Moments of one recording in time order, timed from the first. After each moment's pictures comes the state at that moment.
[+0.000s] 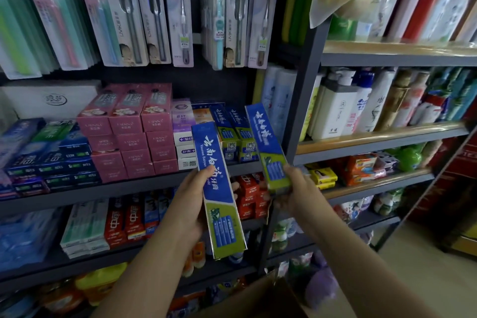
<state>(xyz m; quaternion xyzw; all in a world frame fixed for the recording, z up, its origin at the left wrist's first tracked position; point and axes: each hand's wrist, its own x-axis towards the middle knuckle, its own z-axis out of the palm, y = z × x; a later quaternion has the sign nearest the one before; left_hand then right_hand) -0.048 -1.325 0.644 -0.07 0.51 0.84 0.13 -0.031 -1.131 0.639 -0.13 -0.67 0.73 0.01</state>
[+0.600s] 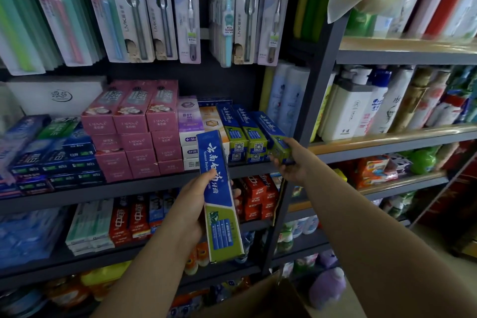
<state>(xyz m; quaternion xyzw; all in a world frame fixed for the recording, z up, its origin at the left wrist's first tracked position) -0.066 -1.331 0.636 -0.09 0.52 0.83 0.17 -0.147 -1.111 0.648 -0.28 -0.52 0.80 -0.08</state>
